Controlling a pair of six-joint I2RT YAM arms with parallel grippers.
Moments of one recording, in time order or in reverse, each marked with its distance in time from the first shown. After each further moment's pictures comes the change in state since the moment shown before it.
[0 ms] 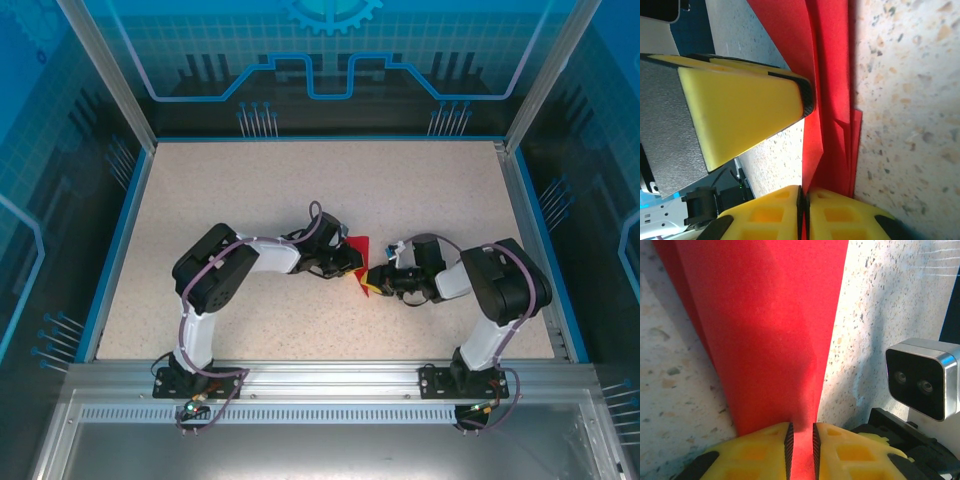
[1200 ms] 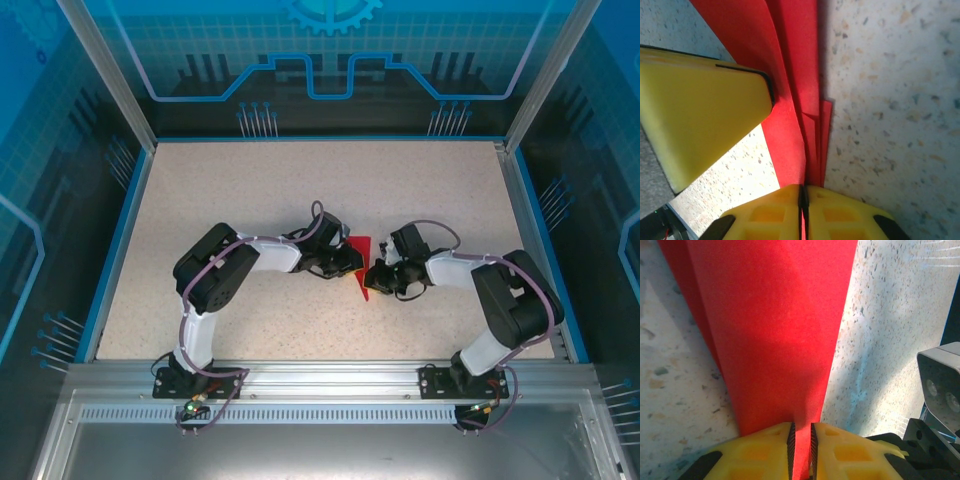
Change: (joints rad) left arm 0.000 0.006 0.015 -0.029 0.018 0.031; right arm 0.145 -0.145 0.220 -0.656 0.371 -0.163
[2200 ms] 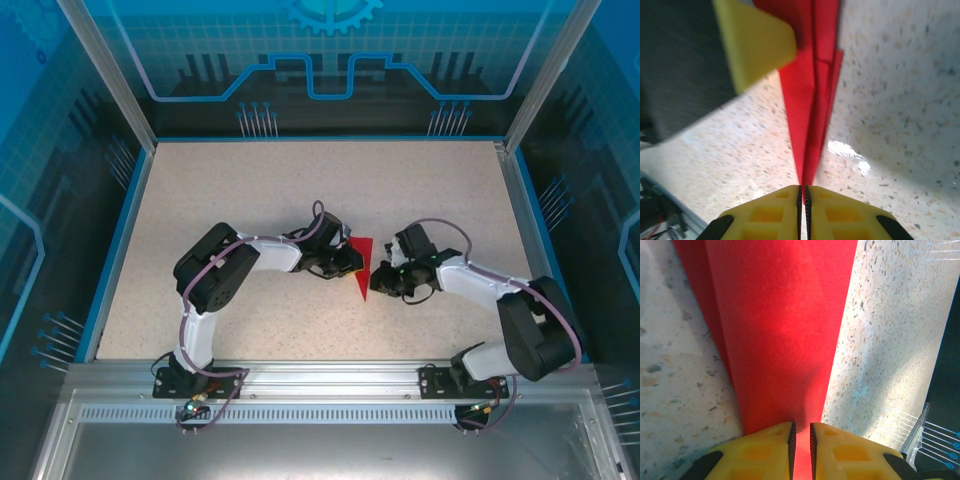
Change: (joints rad) left arm -0.001 0.002 0.005 -0.013 0.008 0.018; right arm 0.003 -0.193 -0.004 -0.158 0.026 -0.007
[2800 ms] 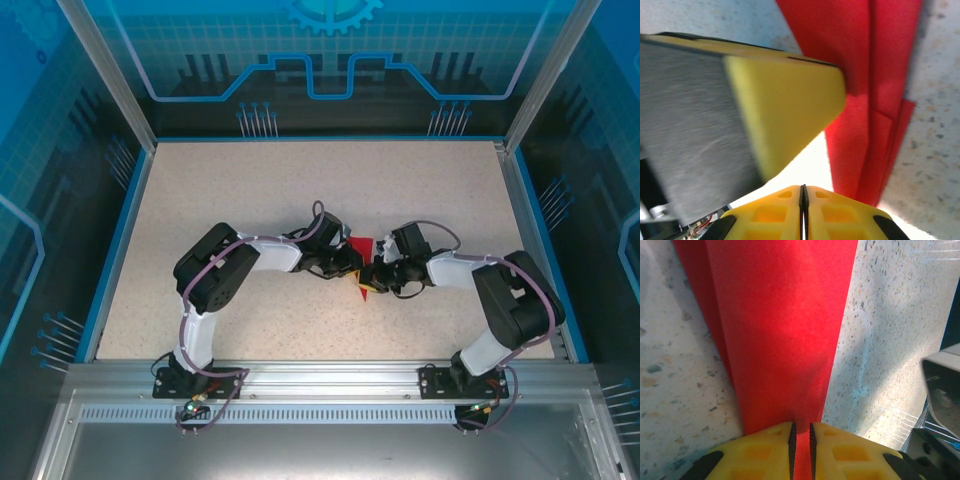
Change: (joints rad) left arm 0.000 0.002 0.005 -0.004 0.002 0.000; right arm -0.012 0.208 -0.003 0.246 -0.174 0.089
